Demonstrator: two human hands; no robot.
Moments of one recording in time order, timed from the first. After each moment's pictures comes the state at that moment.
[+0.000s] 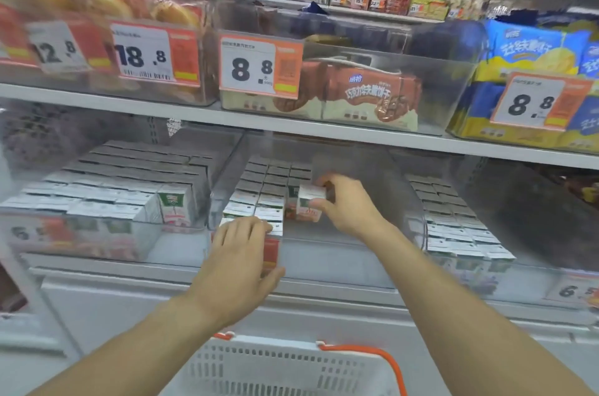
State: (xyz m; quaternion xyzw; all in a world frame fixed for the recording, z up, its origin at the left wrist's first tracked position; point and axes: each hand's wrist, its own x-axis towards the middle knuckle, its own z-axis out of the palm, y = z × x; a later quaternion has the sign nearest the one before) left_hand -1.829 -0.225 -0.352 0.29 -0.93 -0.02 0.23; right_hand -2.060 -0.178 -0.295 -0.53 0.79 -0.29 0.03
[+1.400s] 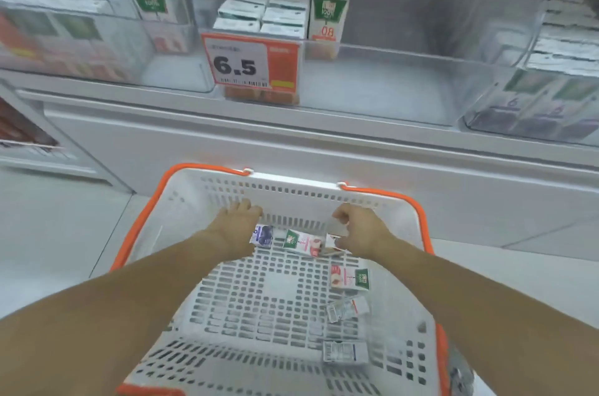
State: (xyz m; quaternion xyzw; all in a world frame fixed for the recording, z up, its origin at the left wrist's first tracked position) left_hand -1.778 -0.209 -0.595 0.32 -0.91 -0.10 -0.24; right_hand -2.001 -0.054 -0.560 -0.46 0.82 -0.08 0.34
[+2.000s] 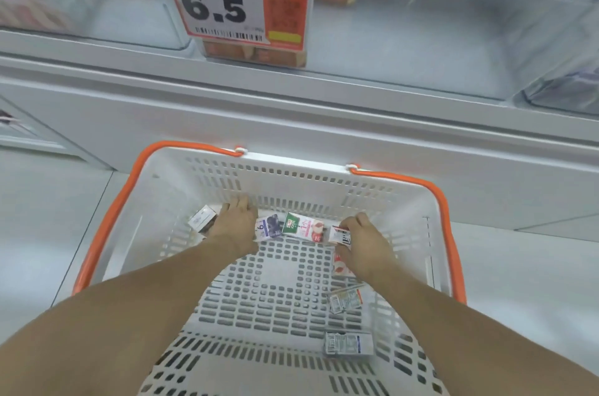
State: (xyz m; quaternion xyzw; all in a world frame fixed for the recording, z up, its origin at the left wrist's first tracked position) left_hand -1.785 -0.206 -0.687 0.36 -0.89 -0.07 -0.27; right_hand -1.984 -0.027 -0.651 -0.46 0.84 -0.03 0.29
